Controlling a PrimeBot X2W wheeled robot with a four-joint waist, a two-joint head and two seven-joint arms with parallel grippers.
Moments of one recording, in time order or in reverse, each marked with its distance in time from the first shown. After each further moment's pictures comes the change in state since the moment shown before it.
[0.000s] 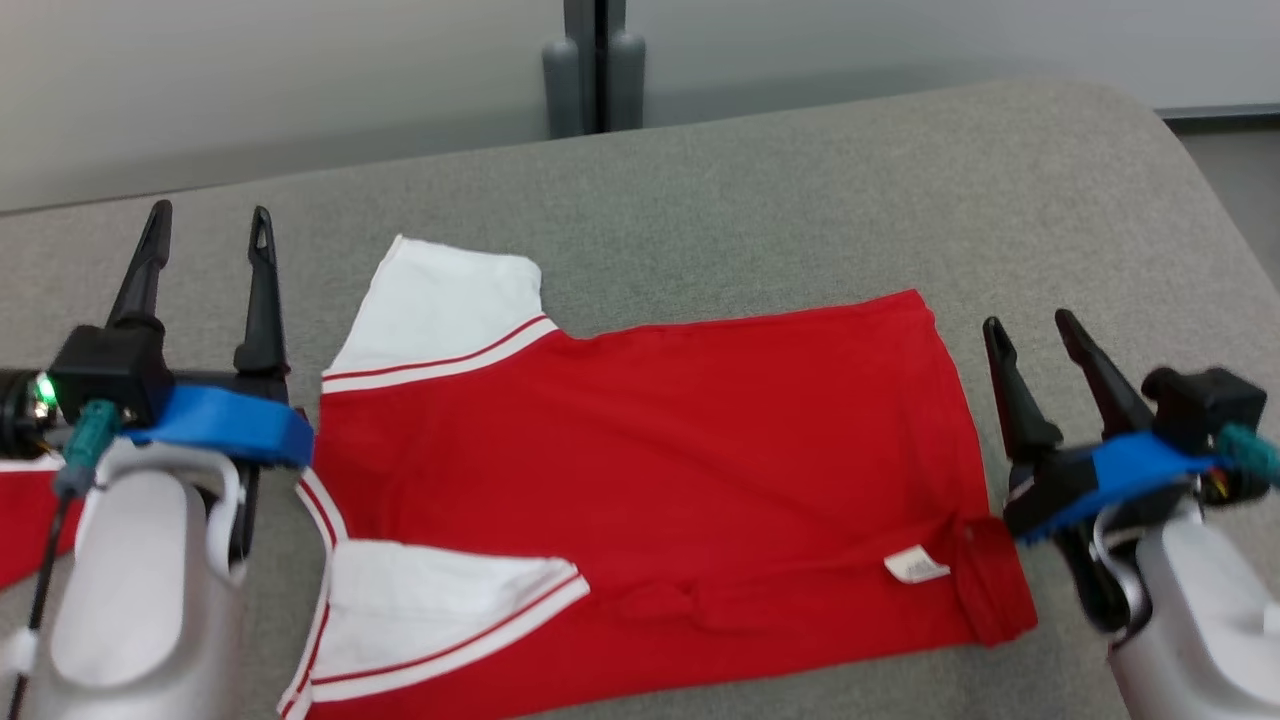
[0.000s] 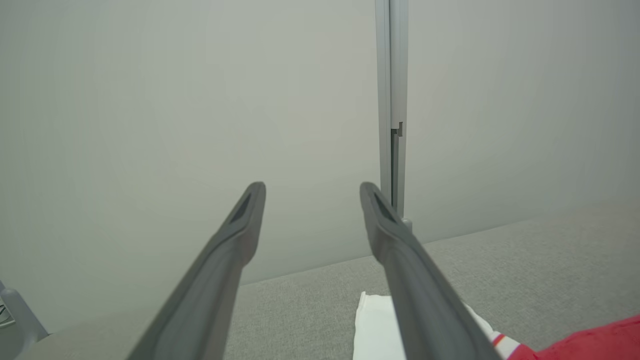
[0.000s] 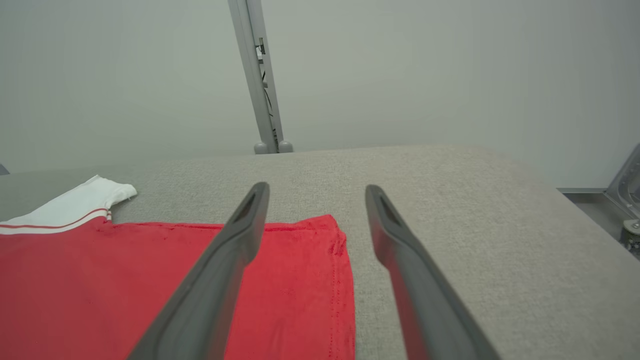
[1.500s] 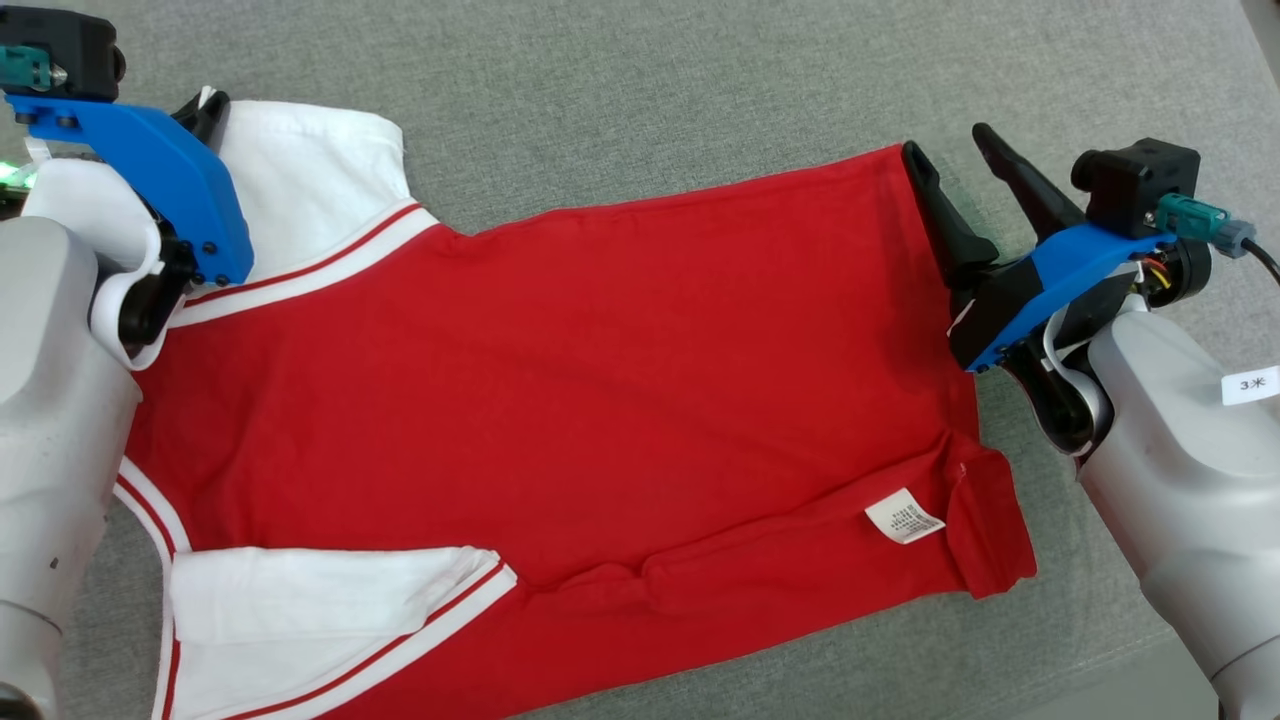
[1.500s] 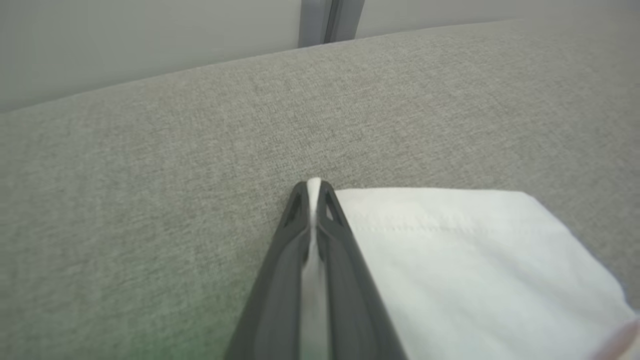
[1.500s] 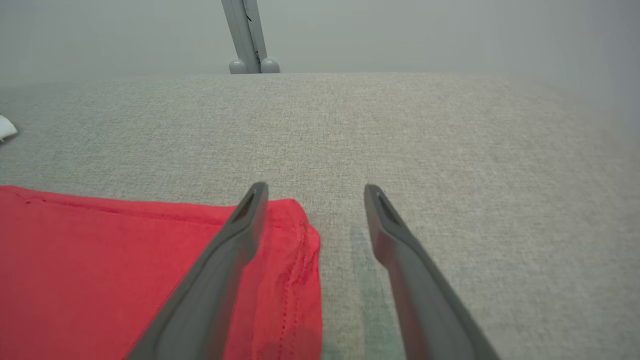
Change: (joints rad) left arm -0.587 0.242 -0.620 0.473 -0.659 -0.006 0.495; right arm -0.498 -0.086 0.411 0.335 0.286 0.000 -0.018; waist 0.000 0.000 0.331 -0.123
